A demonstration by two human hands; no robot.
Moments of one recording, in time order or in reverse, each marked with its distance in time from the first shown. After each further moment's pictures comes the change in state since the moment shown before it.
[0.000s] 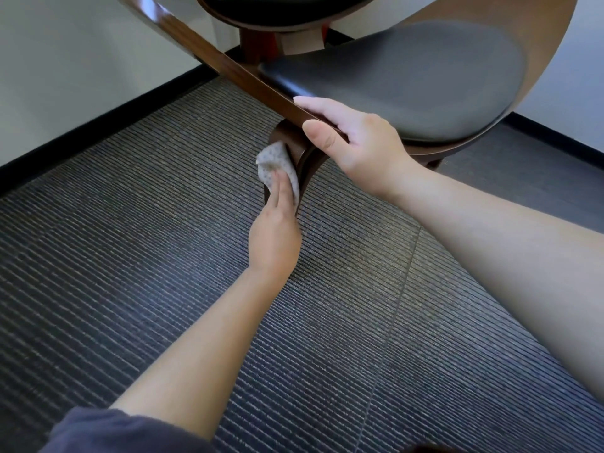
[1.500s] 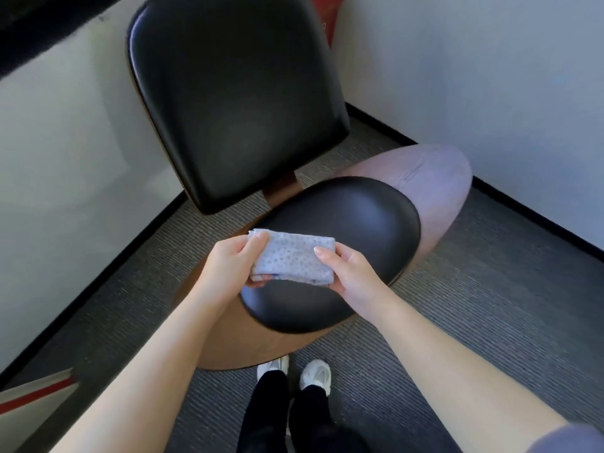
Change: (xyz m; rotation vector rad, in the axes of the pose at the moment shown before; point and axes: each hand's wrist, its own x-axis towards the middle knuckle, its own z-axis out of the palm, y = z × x) left_hand 0.362 0.308 -0.316 -0.614 -0.347 -0.865; right_hand 0.204 -0.016 -0.355 1.172 -0.324 0.858
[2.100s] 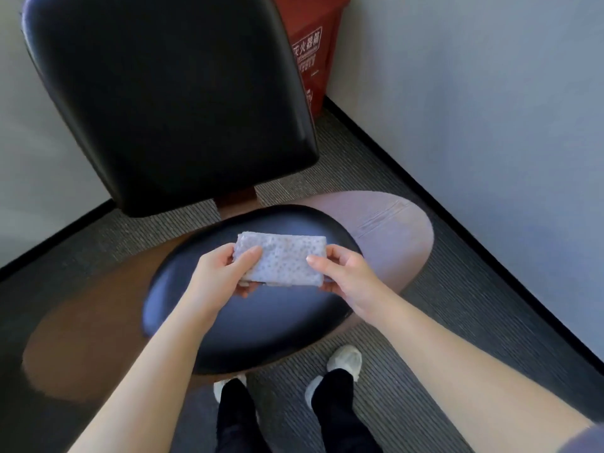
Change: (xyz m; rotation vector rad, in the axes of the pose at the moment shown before) left_hand 0.096 0.068 0.201 -0.153 0.176 -0.117; right_hand 0.108 -0.090 -0.228 -0.146 -0.120 0.141
